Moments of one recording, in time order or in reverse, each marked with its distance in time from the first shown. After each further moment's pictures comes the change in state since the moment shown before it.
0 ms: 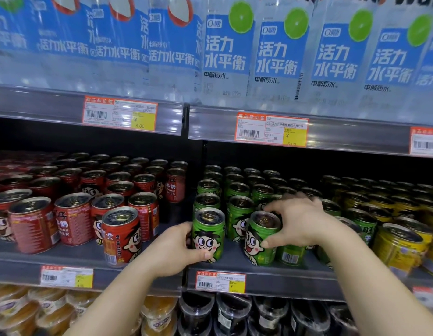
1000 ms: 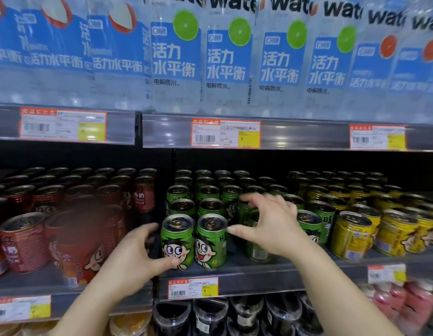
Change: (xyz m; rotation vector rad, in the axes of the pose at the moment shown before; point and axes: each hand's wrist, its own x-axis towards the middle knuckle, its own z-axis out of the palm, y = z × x) left_hand -0.014 0.010 -0.006 0.076 0.201 -0.021; right_hand -0.020 0.009 0.027 0.360 0.408 0.030
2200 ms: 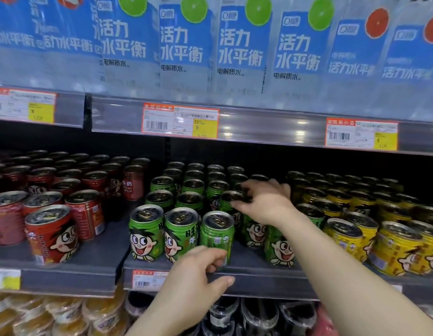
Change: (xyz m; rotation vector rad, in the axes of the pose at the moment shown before) left_hand -0.031 0.092 0.136 -0.040 -0.002 0.193; right_hand 0.065 0.064 -0.008 -0.200 -0.170 -0.001
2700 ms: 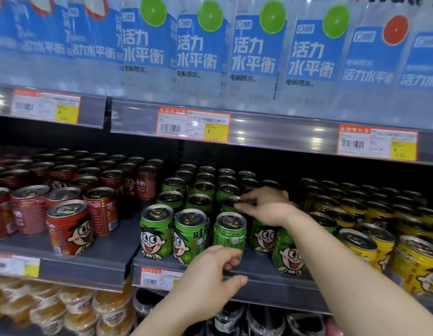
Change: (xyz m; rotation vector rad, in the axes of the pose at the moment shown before) left_hand 0.014 0.004 0.013 -0.020 -0.010 0.048; right_hand 0.017 0.001 0.004 0.117 -0.146 -0.122
